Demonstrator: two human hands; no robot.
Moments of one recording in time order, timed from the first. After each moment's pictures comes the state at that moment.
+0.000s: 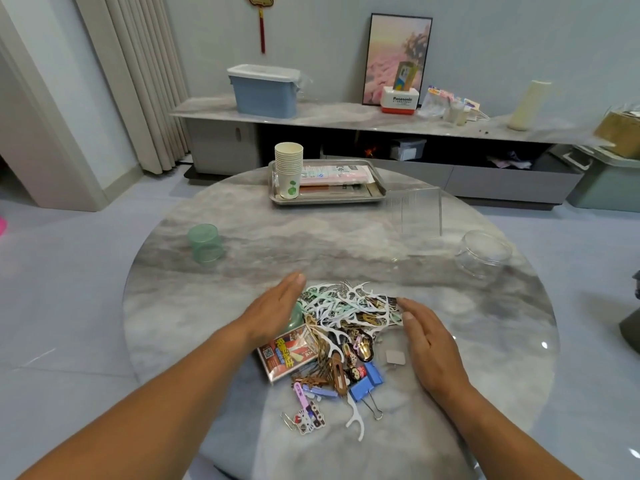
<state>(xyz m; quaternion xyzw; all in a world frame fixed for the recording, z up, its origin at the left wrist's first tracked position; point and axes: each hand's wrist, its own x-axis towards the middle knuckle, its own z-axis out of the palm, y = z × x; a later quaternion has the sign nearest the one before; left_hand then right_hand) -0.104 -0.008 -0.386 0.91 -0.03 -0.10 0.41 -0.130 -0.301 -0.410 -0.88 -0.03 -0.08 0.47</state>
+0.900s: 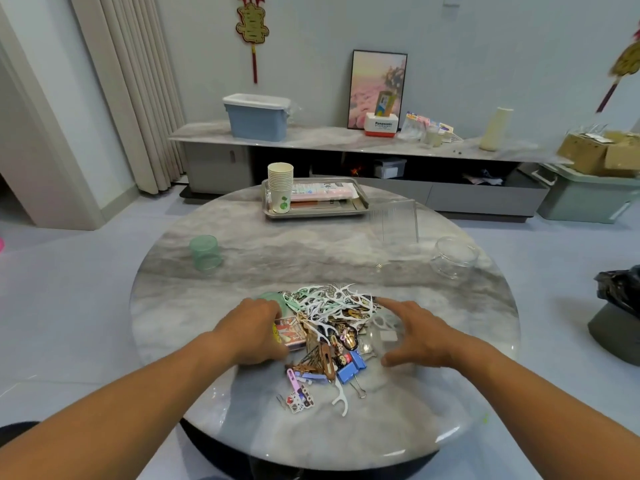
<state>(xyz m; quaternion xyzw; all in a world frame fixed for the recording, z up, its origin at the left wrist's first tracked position) -0.155 -0.001 -0.348 0.99 -0.07 -0.08 0.11 -0.136 -0.326 -0.339 -0.96 -0.14 0.17 0.16</state>
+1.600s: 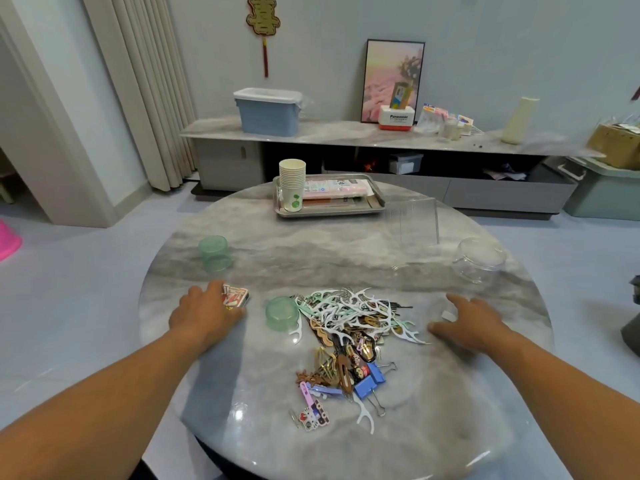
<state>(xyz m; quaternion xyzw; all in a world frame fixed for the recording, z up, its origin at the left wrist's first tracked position) -0.122 0.085 -0.375 0.97 0.21 -0.02 0.13 -0.082 -0.370 -0.358 -0.98 0.11 0.14 0.12</state>
